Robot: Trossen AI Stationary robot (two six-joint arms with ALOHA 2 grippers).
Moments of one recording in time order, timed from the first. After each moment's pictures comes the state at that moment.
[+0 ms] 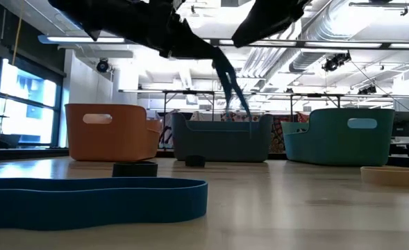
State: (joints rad) left arm -0.06 1.54 0.80 0.46 -0.15 0.29; right arm 0.33 1.53 1.15 -0.38 0.57 0.17
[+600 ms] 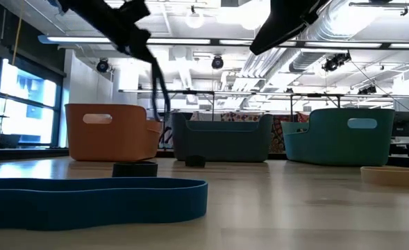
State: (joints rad) left arm 0.24 1.12 0.80 -0.11 -0.55 0.24; right arm 0.33 1.48 1.15 -0.56 0.65 0.29
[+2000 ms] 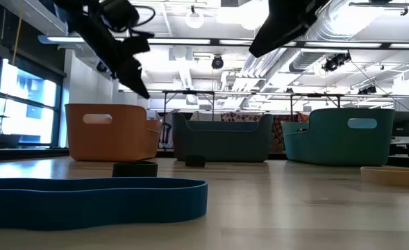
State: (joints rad) left arm 0.47 1.21 0.80 -0.30 -0.23 0.26; right arm 0.32 1.48 1.15 -0.56 0.64 0.35
